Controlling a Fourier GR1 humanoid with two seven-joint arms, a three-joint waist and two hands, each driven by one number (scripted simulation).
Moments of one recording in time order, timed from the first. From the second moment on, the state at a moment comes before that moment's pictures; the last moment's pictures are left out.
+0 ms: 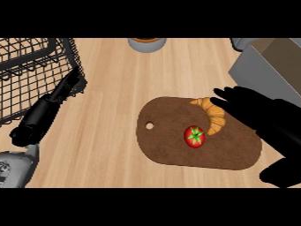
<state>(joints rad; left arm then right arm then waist) -0.22 0.37 -0.12 -1.53 -0.02 -0.09 -0.08 -0.36 -0.79 0.38 -2.02 0.37 0.46 0.27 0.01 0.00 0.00</state>
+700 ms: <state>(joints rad) -0.21 0.34 -0.09 -1.55 -0.04 -0.13 -0.06 -0.46 -0.46 0.60 -2.04 0.47 0.69 0.74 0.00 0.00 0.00</state>
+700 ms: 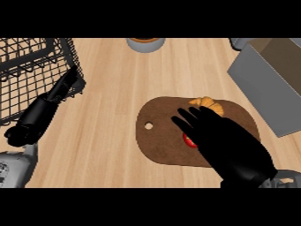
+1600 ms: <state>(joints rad) -0.23 0.30 -0.02 -1.54 -0.08 -0.19 -0.05 -0.39 -0.33 0.64 -1.85 0.84 0.67 0.62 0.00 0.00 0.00</state>
